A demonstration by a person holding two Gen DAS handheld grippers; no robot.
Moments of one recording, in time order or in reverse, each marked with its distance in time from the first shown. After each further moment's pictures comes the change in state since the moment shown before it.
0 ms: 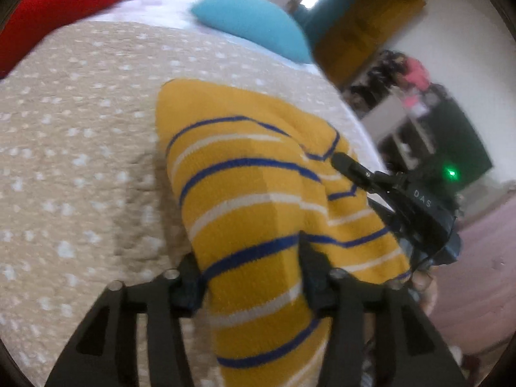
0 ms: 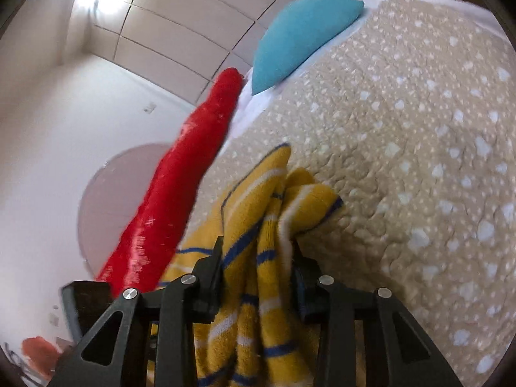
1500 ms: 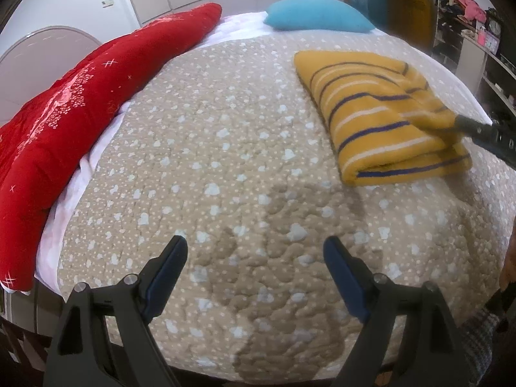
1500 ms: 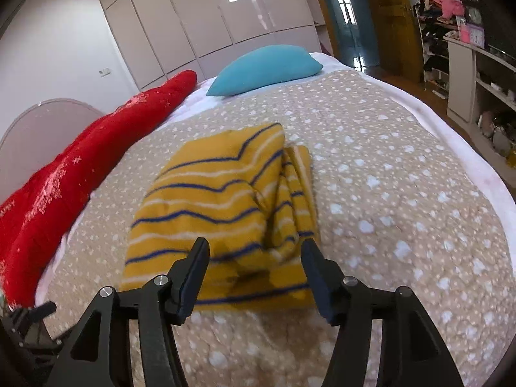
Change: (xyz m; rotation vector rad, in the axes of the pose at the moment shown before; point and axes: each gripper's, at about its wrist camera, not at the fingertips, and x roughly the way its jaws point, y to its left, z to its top) left arm -0.082 -0.017 -0.172 0.185 -0.090 0.615; right arm -0.101 0.051 -0.147 -0.327 -0.140 -0.489
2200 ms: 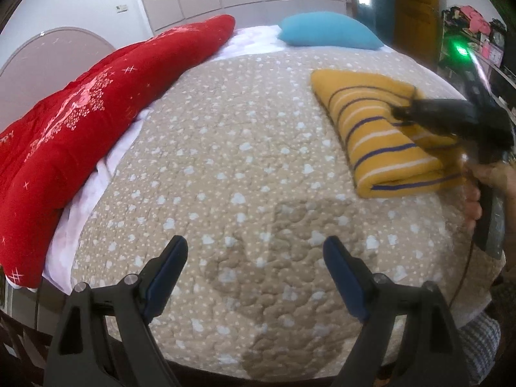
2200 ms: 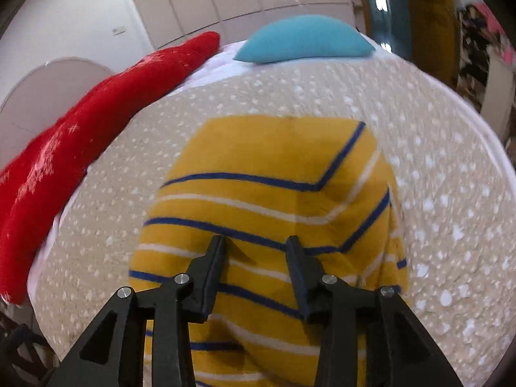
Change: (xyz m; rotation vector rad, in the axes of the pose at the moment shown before) left arm -0.022 0.026 -0.002 -0.045 -0.060 0.025; right arm 0.100 0.052 0.050 -0.084 0.144 0.053
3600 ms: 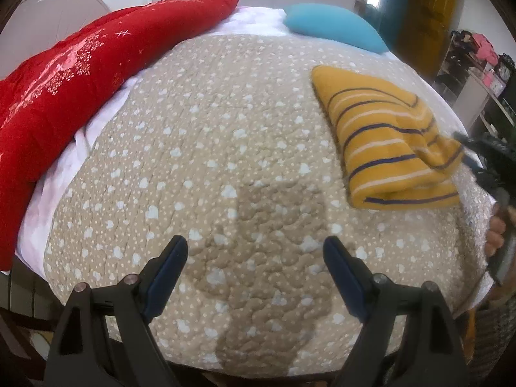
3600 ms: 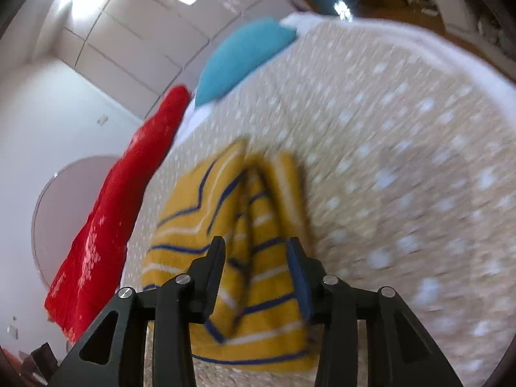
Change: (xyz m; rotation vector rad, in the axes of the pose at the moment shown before) left arm 0.015 0.017 0.017 -0.112 0.104 -0.135; right arm -0.046 -0.132 -0.012 0.417 -0.093 0.191
